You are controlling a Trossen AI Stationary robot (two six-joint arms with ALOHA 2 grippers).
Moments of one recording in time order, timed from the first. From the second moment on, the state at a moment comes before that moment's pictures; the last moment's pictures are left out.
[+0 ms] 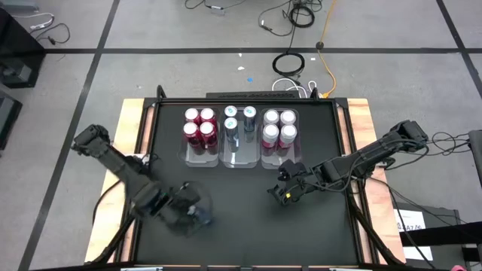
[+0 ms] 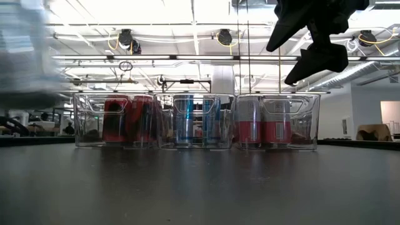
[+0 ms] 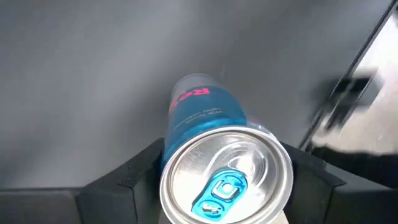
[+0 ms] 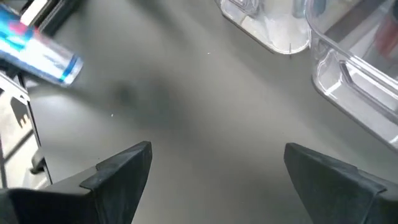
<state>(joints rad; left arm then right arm) -0.69 1.50 1.30 -1.01 -0.17 -1.33 0.39 1.37 0.91 -0.42 0.34 1.11</state>
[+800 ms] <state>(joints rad) 0.22 1.68 1.73 -1.04 0.09 -0.23 0.39 1.37 0.91 -0.42 0.40 1.12</state>
